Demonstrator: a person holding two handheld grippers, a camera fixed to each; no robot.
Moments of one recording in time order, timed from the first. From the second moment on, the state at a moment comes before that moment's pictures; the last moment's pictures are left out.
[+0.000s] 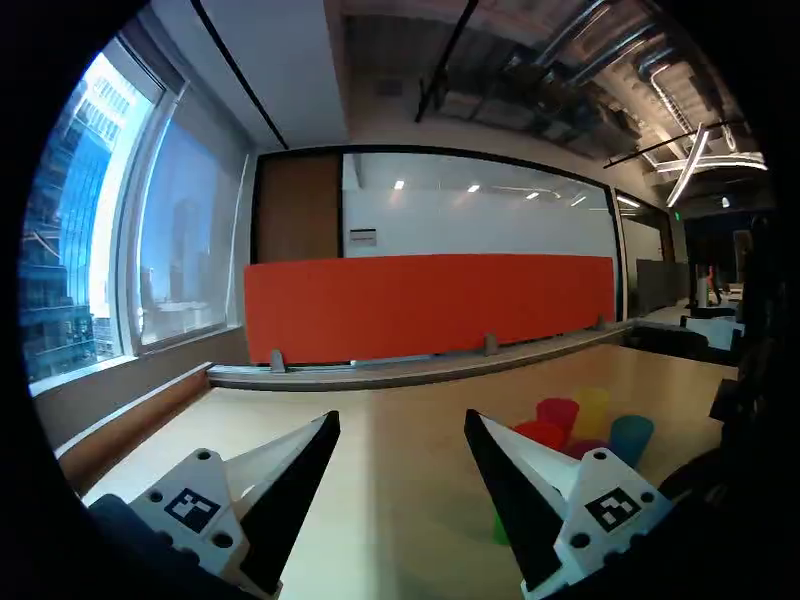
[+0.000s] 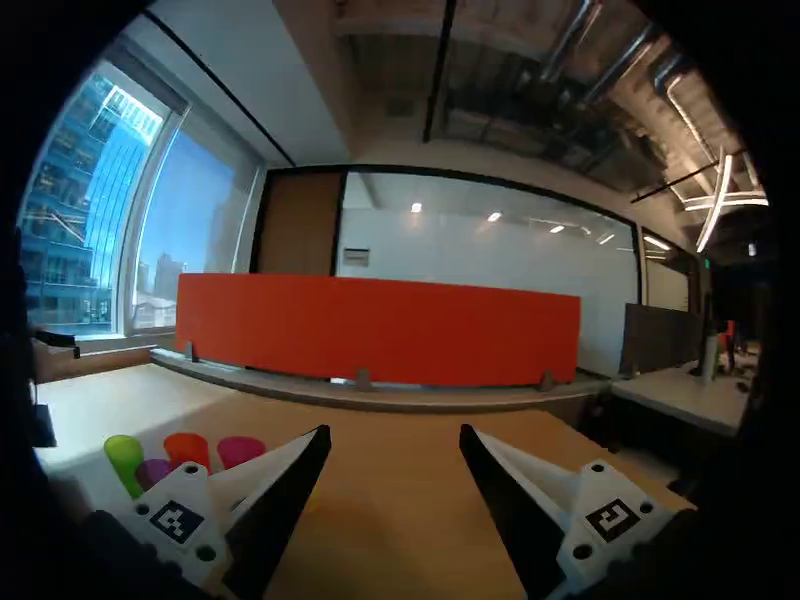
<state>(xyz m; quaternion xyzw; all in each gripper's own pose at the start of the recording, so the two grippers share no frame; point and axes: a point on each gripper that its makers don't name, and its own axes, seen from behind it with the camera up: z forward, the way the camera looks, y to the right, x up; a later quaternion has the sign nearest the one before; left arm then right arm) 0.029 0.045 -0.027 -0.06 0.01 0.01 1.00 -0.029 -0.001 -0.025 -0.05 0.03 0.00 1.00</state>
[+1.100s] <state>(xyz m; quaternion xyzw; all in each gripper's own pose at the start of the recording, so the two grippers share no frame) 0.016 0.018 -0.020 0.03 0.04 0.02 1.00 -0.016 -0.013 -0.020 -0.06 0.05 -0.01 1.00</state>
